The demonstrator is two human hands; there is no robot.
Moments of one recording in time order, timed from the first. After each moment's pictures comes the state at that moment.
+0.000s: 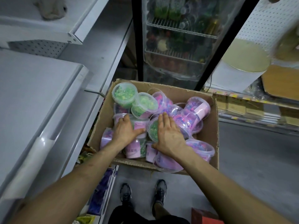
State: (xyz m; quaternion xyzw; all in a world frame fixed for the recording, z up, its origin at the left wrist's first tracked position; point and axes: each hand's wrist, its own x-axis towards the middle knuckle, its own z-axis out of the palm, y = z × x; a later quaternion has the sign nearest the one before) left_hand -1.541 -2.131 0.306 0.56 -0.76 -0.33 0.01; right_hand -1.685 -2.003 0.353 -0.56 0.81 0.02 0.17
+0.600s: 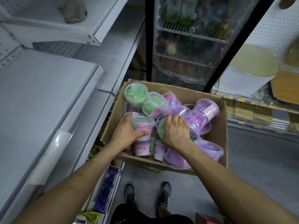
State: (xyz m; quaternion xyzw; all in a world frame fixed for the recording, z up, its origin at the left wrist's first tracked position) left_hand -1.485 -2.125 0.340 0.52 -0.77 -0.36 0.10; right_hand -1.672 -2.023 0.353 -0.53 0.84 0.08 0.07
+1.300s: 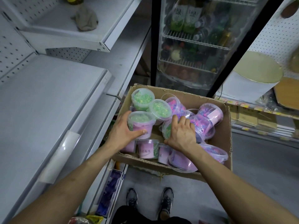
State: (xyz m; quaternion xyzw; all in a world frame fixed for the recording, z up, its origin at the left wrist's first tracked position) left_hand -1.458 -2.131 0.368 0.49 -0.77 -0.38 0.17; right_hand -1.675 -2.021 0.363 -0.53 0.85 0.04 0.06
